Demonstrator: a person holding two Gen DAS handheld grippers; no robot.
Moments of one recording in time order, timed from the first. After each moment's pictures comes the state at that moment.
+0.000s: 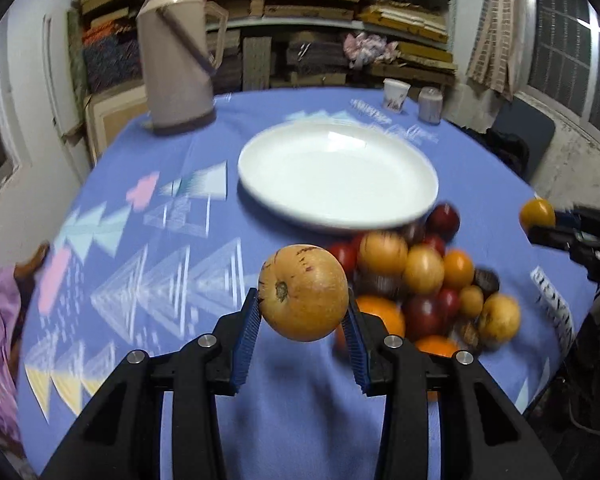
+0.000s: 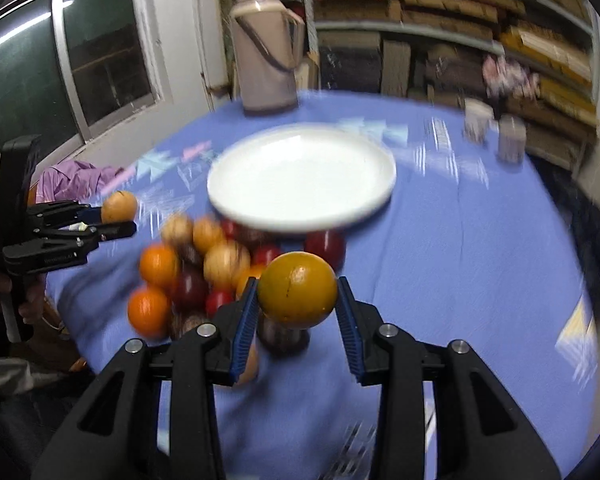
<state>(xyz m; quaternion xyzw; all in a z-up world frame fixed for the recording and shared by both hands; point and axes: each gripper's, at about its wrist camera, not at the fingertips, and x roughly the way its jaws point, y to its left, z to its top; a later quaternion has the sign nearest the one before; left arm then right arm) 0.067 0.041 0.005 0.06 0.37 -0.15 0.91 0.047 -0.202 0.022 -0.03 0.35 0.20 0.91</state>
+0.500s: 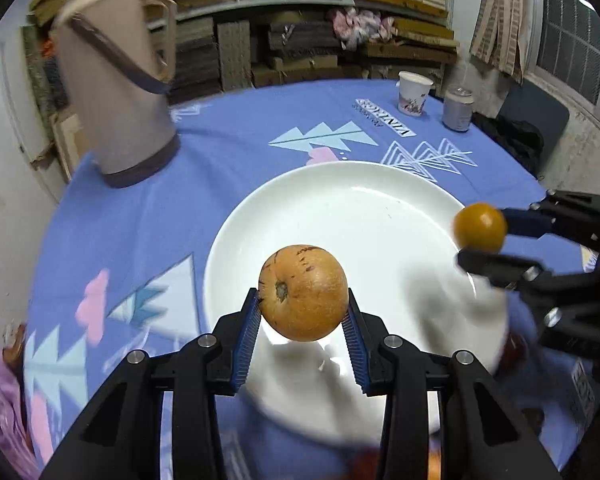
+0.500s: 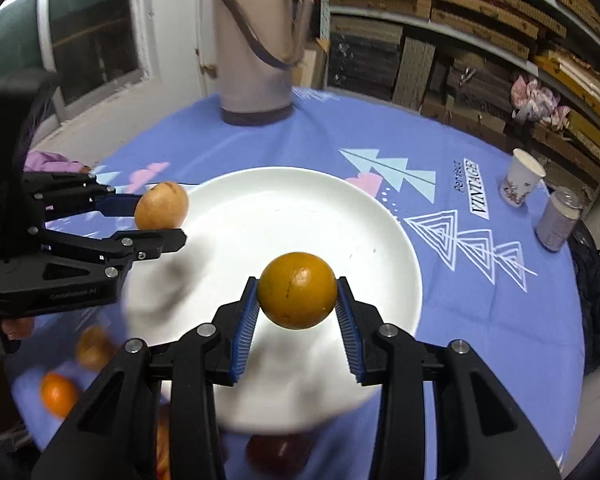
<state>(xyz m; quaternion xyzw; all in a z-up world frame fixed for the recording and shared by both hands) 0.263 -0.013 0.002 0.10 0.43 -0.17 0.88 0.246 -0.146 0.016 -0.08 0.39 0.20 0.89</state>
